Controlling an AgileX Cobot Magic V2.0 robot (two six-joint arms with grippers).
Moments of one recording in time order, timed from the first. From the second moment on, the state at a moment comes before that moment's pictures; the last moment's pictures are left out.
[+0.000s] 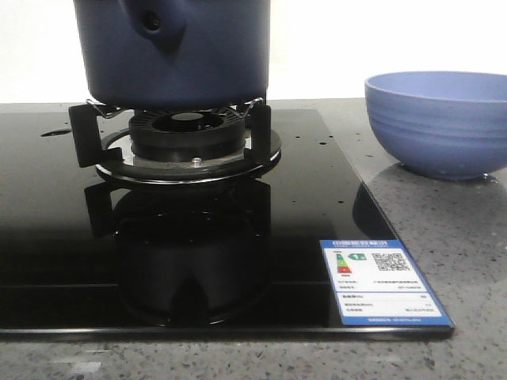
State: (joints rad) left arm -0.26 0.35 -0.55 -0.47 0.49 0.32; right arm 0.12 0.48 -0.53 0.27 0.59 -0.19
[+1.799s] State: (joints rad) left arm -0.59 1.41 -1.06 -0.53 -0.04 0.48; right arm 0.12 0.48 -0.53 0.27 0.59 -0.19
